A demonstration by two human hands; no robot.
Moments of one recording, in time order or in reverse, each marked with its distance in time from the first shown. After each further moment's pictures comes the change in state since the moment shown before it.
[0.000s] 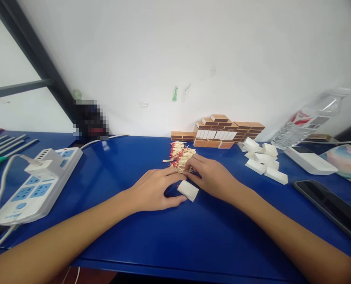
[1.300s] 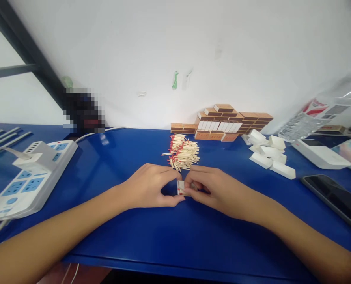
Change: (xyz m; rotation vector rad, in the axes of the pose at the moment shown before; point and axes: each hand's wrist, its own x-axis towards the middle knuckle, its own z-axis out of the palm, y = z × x) left_hand -0.003 0.000 -0.001 -0.038 0.070 0.064; right_hand -0.027 -0.023 -0.020 0.399 -0.200 -0.064
